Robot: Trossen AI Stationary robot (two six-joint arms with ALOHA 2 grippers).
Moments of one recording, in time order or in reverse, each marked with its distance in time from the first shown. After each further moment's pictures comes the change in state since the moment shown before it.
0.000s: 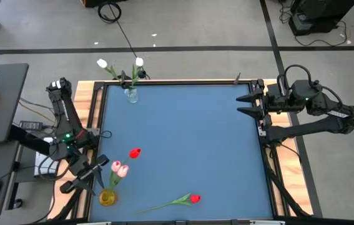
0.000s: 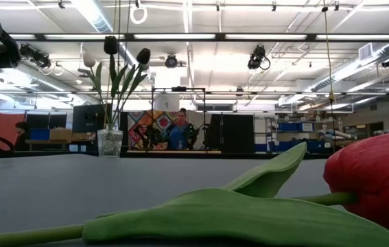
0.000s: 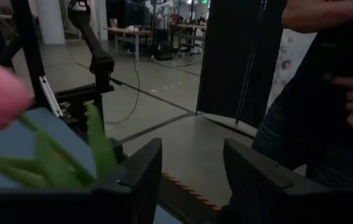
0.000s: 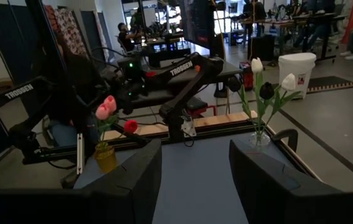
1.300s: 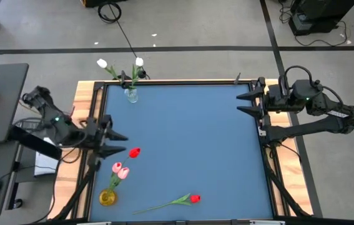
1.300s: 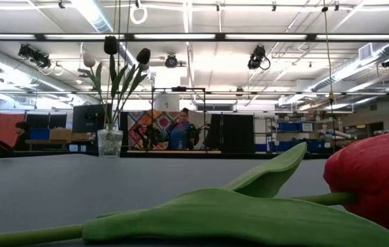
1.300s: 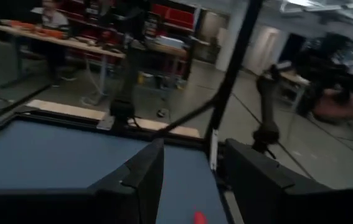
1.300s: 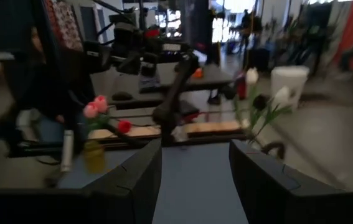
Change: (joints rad) left arm 0.447 0.197 0.567 -0.357 -0.304 -0.186; right arm 0.000 0.003 0.000 0.019 0.021 -0.087
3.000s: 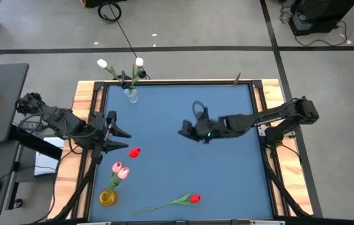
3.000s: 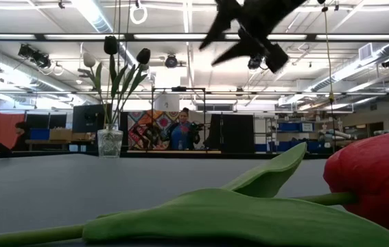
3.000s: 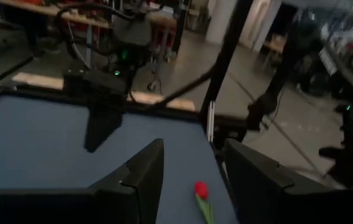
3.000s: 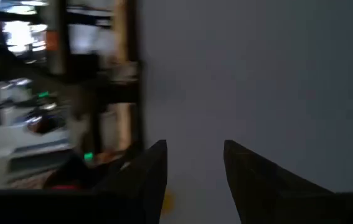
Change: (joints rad) left arm 0.250 -0.045 -0.001 -0.144 0.331 -0.035; right arm 0.155 0.838 0.000 0.295 0.226 1.618
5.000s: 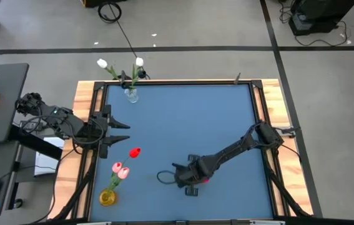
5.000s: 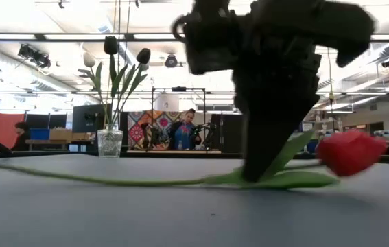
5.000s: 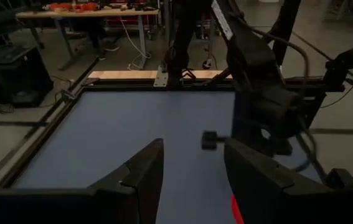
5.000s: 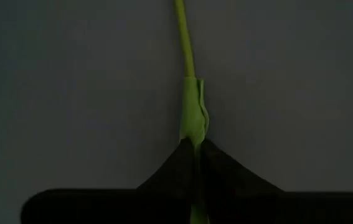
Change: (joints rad) left arm 0.000 -0.017 0.000 -0.187 -0.200 0.156; right arm 0.308 0.610 0.457 -0.531 -0.191 -1.119
